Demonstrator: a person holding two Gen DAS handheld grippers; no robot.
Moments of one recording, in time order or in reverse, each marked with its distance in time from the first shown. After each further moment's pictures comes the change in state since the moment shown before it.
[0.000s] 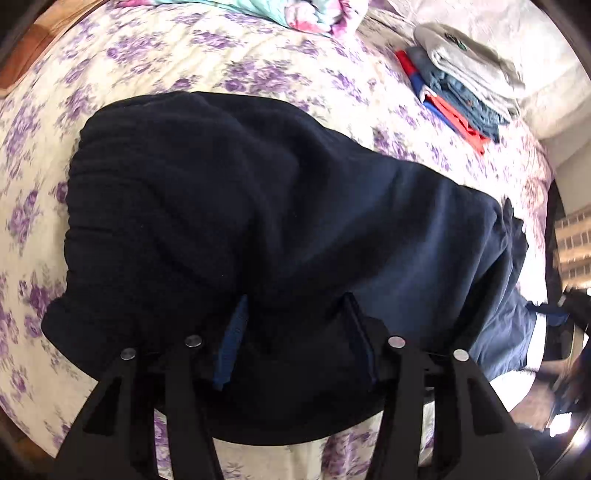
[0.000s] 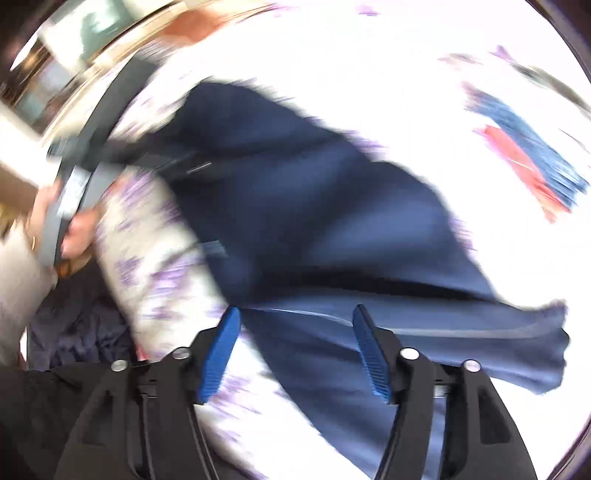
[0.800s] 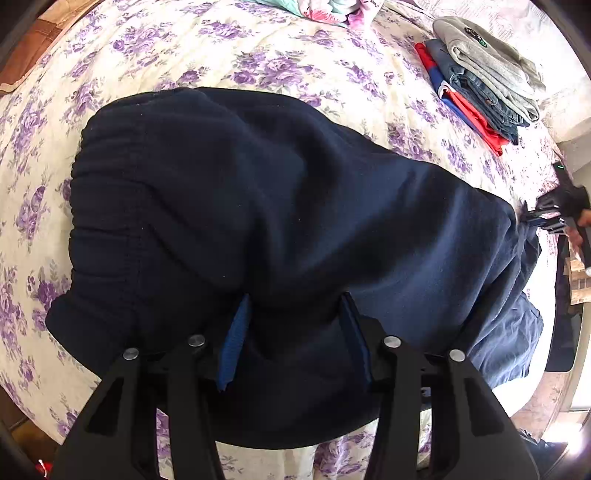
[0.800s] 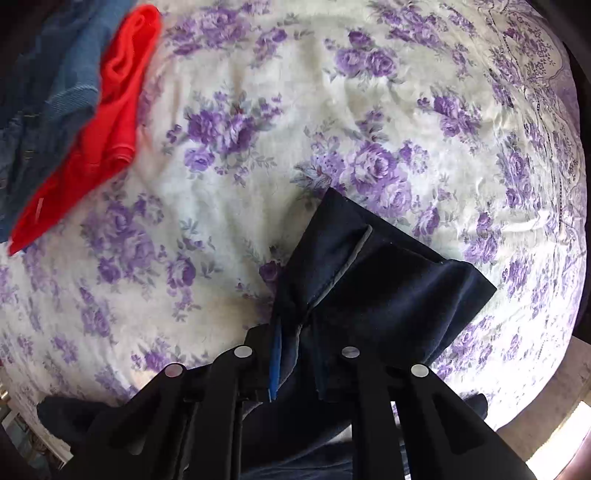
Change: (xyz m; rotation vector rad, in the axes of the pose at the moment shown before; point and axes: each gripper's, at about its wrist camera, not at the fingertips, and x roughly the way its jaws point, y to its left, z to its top) left arm 0.003 -0.005 0.010 -0.023 0.069 0.071; right arm 0.050 -0.331 -0.013 1.071 0.296 -0.136
